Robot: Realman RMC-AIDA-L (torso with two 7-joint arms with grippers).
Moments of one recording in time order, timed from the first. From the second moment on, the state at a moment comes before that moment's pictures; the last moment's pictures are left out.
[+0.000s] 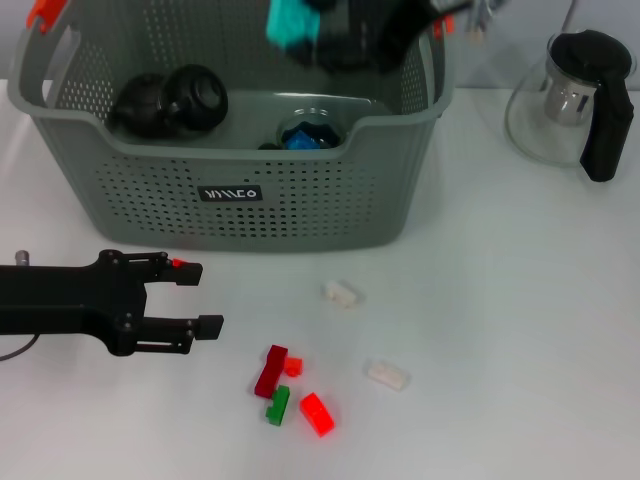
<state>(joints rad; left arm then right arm) -0.44 -2.11 0.51 0.94 2.25 1.83 -1.46 0.89 2.10 -1.23 -1.60 -2.30 -1.54 2.16</state>
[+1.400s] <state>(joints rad) -0.46 -2.11 0.54 0.93 2.25 1.84 -1.45 1.11 2.07 -1.17 -0.80 -2.35 -0.95 2.01</state>
